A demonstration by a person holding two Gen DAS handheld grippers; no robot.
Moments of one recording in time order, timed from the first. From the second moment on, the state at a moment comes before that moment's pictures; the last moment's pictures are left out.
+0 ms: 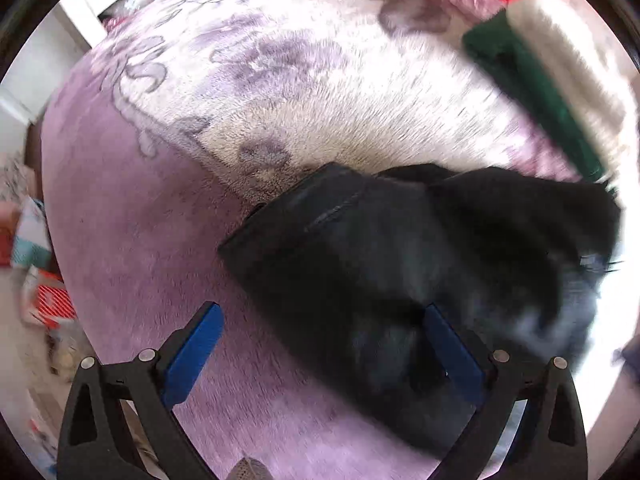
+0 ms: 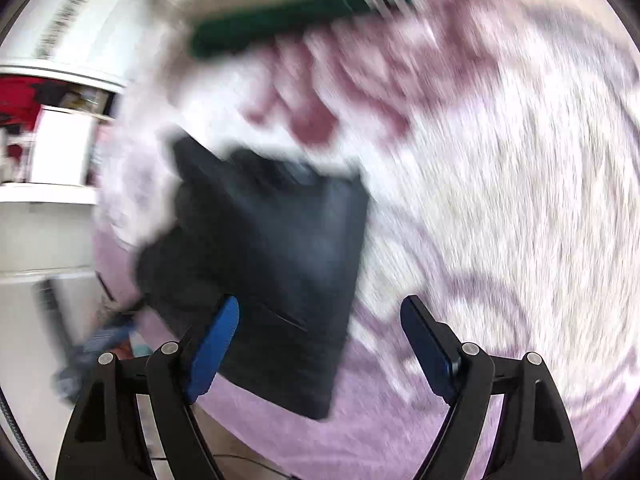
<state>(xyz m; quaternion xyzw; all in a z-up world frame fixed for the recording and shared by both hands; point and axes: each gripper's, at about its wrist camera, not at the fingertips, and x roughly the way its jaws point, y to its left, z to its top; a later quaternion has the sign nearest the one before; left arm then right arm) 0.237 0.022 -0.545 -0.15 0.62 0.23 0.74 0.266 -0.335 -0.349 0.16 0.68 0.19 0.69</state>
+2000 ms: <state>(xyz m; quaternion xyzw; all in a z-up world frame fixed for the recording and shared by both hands) 0.206 0.091 -0.573 -0.53 0.40 0.14 0.73 0.243 -0.311 -0.554 0.41 0.67 0.32 0.52</state>
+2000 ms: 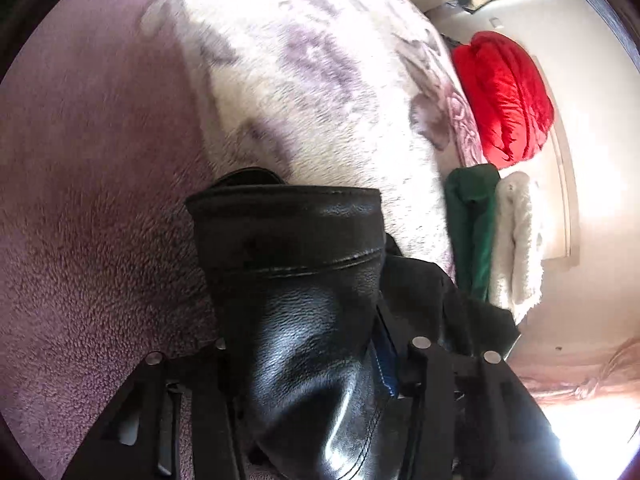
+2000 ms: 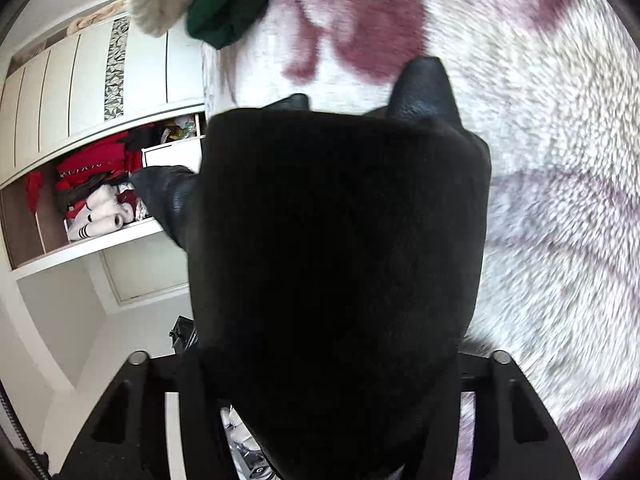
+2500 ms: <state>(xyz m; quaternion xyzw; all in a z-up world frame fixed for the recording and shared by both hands) 0.225 0.108 -0.490 -0.54 0.37 0.10 0.75 0.273 -0.290 -0.436 0.38 0.64 0.38 0.55</state>
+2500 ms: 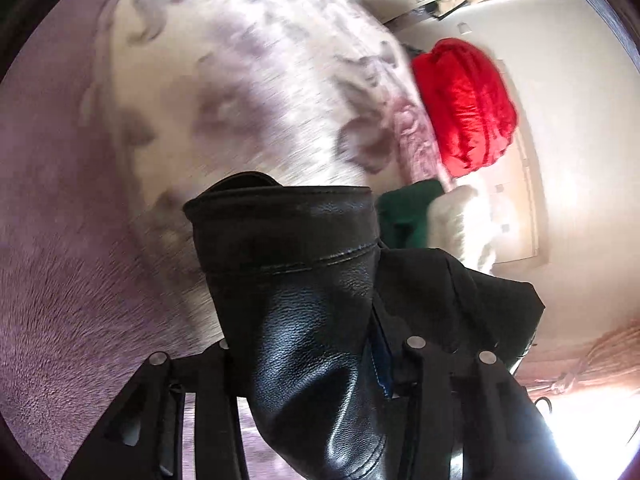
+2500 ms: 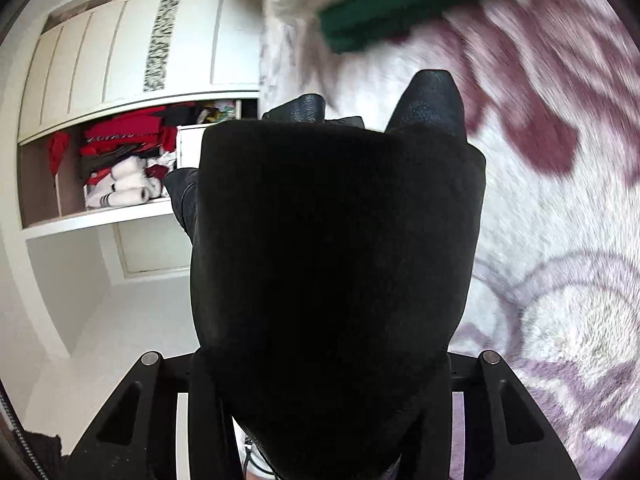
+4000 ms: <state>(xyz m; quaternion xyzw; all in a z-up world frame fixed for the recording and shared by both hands) 0.587 0.013 -0.391 -0.15 0.48 0.06 0.86 0.614 -0.373 -0.310 0.15 0.61 0.10 0.77</state>
